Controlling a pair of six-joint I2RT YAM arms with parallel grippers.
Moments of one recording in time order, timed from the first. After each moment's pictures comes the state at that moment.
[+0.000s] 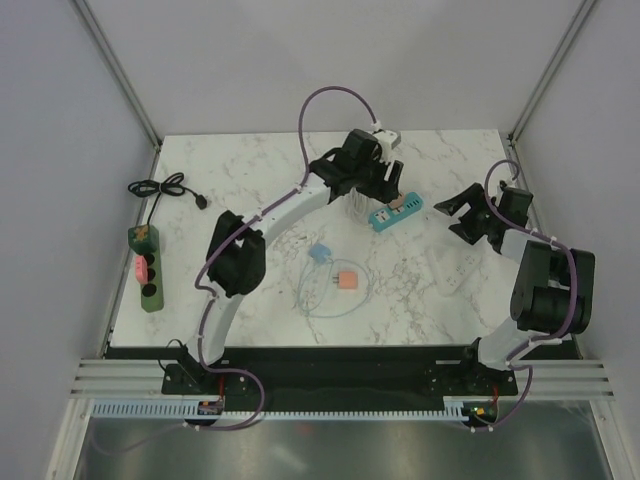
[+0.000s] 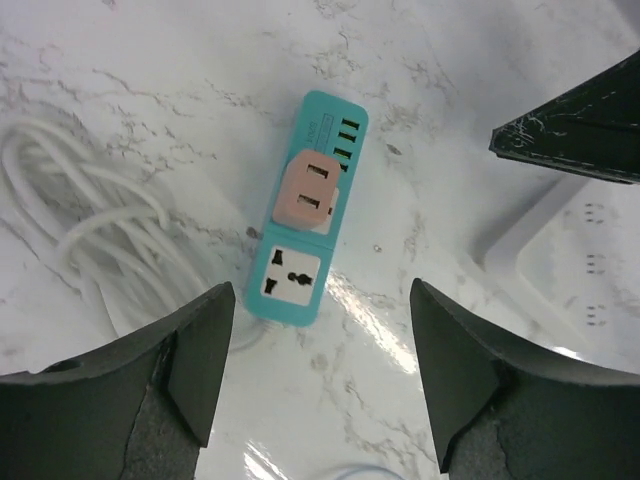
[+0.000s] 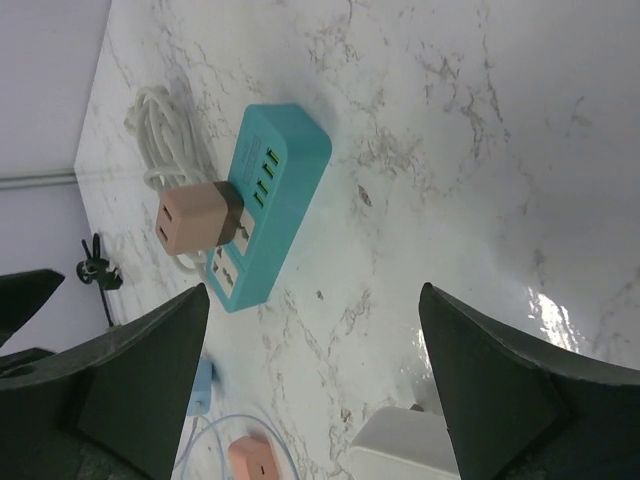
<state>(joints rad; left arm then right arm) -0.71 2.19 2.02 -0.44 0.19 -0.20 -0.26 1.62 0.82 0.14 -0.53 0.71</state>
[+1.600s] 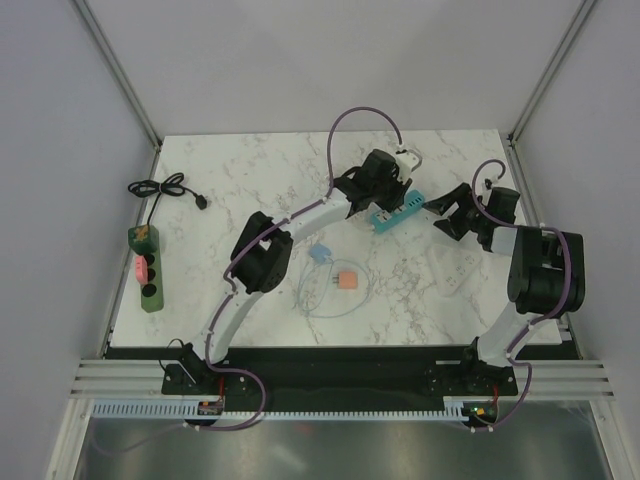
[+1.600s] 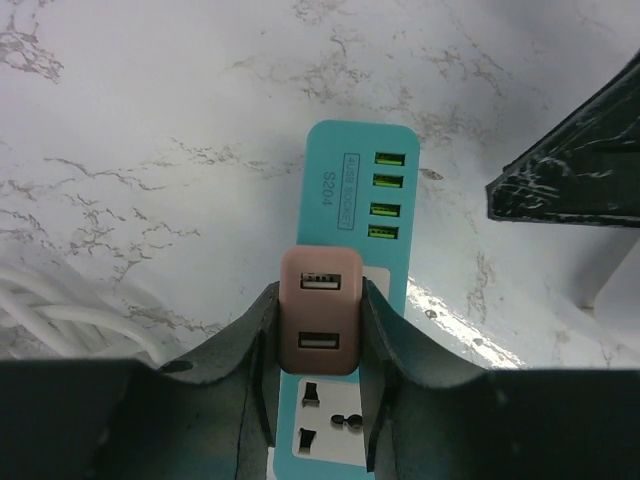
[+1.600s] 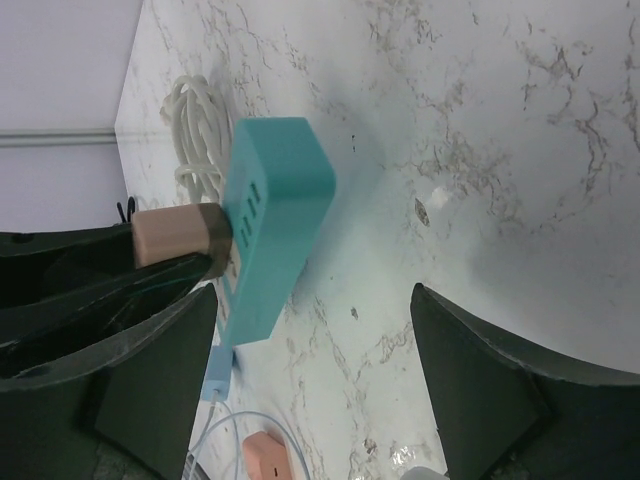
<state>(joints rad) -0.78 2.44 2.13 -0.26 0.12 0.05 -0.21 1.77 0.81 0.34 -0.65 0.78</state>
